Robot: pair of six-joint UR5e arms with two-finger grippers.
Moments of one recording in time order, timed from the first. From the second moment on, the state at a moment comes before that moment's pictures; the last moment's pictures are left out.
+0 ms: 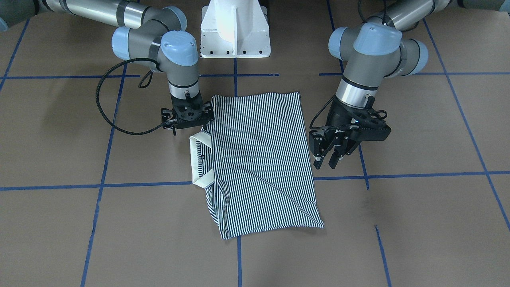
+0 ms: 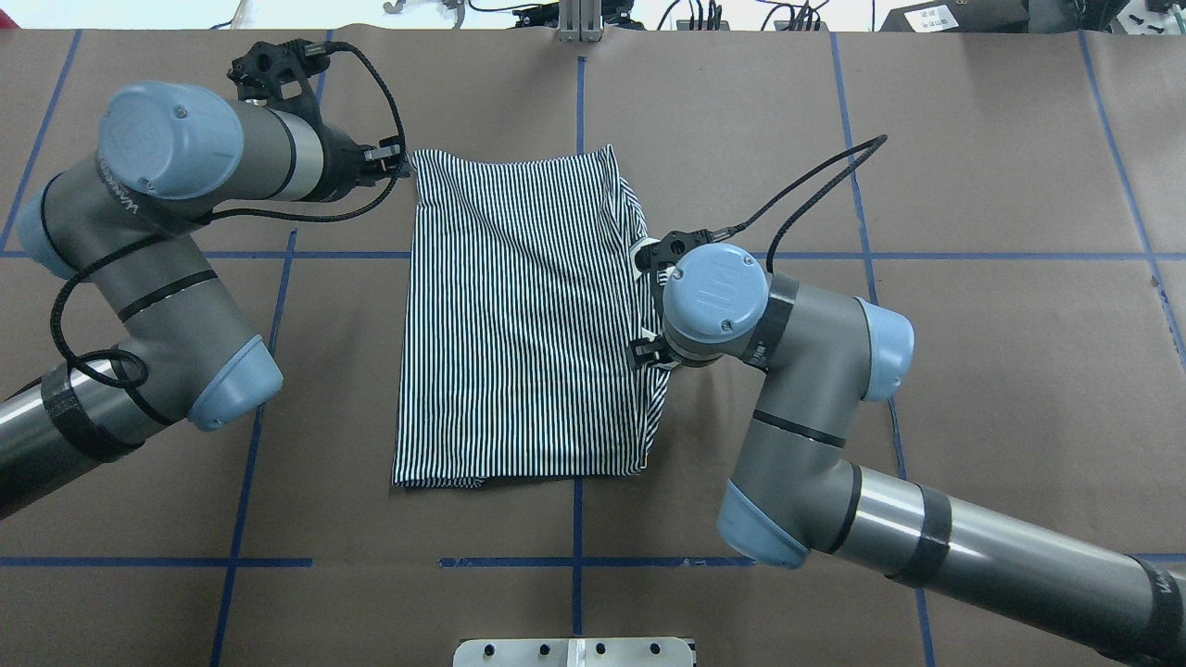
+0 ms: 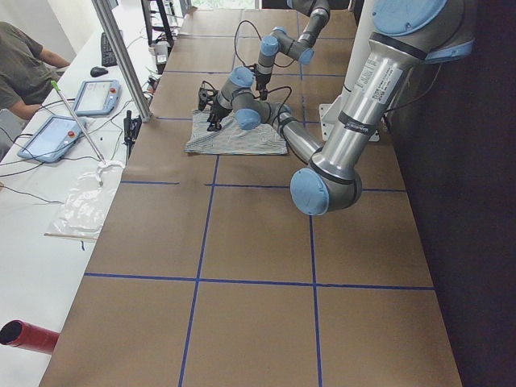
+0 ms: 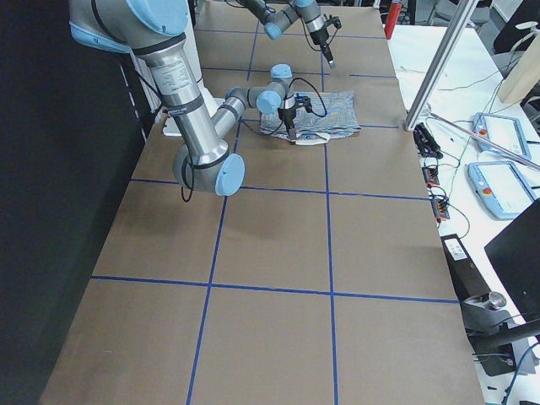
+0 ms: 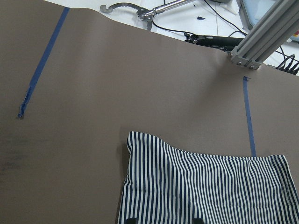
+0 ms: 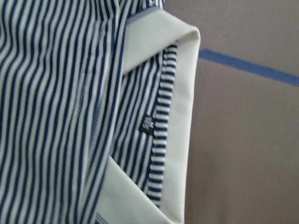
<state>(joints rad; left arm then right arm) -0.77 -2.07 -1.68 -2.06 -1.70 -1.30 0.49 -0.93 1.61 -1.55 1.70 0.97</state>
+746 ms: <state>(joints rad) -0.77 -2.07 -1.68 -2.06 -1.70 -1.30 0.59 -0.65 1.21 -1.44 1.69 1.05</state>
